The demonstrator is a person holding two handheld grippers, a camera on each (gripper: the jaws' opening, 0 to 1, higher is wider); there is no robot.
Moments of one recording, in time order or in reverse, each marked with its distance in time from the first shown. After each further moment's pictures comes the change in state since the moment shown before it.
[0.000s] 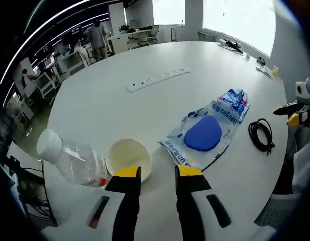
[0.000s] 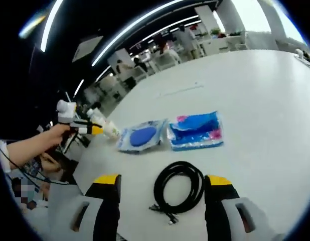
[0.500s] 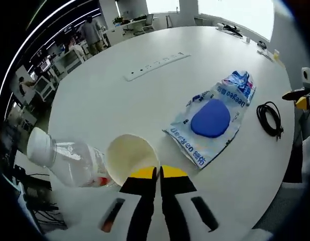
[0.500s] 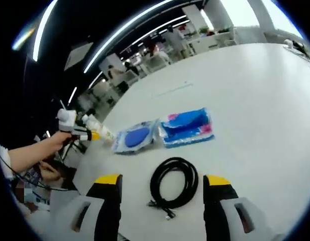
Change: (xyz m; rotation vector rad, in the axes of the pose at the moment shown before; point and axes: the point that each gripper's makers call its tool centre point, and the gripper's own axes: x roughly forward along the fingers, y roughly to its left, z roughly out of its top) left arm 0.009 0.003 -0.011 0.104 0.071 0.039; right arm -0.008 -0.007 -0.005 0.042 -0.008 -0.032
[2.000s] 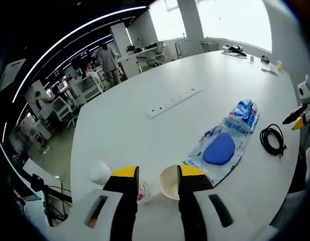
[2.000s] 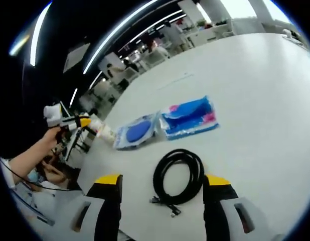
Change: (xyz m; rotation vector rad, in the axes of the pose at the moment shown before) left arm -0.073 0.059 0.052 -0.064 -0.315 0.223; right arm 0.011 0.003 -0.015 0.050 0.041 0.031
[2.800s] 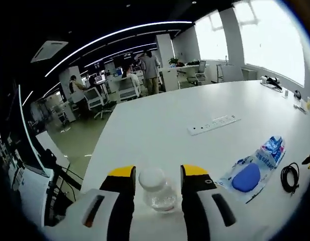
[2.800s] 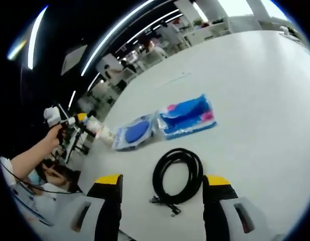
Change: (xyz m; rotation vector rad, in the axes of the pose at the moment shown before) left arm 0.013 0.053 -0.007 -0.231 -0.058 0.166; right arm -0.003 -0.006 -0.001 0.040 -0.004 -0.013
